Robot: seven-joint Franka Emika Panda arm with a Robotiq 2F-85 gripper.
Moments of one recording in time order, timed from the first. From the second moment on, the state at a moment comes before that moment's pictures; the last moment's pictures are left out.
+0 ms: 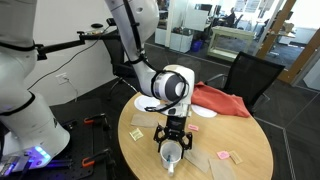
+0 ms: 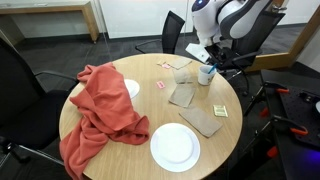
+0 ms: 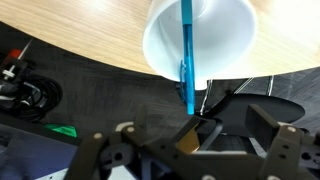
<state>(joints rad) -0.10 0.47 -0.17 -2.23 -0.69 2.38 2.56</state>
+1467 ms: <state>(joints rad) -0.04 0.59 -0.26 -2.15 -0.57 2.37 2.51</state>
